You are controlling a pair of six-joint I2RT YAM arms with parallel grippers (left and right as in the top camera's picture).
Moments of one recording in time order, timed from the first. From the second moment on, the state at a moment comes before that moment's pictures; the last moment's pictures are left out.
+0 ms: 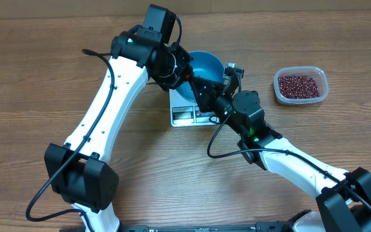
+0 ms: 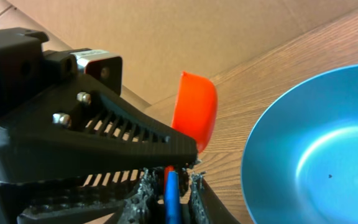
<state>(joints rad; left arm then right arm) -0.37 1.90 1.87 -1.08 0.36 -1.18 0.55 1.54 0.72 0.67 -0.15 0.84</state>
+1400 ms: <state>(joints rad) -0.37 1.75 1.93 -0.97 0.36 -0.64 0.50 1.03 0.74 0.09 -0.17 0.76</state>
